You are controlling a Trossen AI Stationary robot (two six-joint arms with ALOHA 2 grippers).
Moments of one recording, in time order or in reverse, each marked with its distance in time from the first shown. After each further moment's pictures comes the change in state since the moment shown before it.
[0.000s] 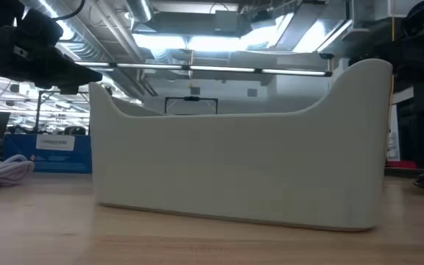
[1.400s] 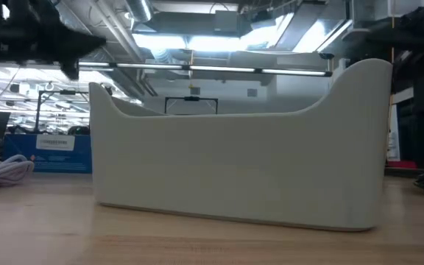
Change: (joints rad) left arm -0.001 0.000 0.000 0.313 -0.076 -0.190; right arm 0.000 0.000 0.000 0.073 0.079 0.388
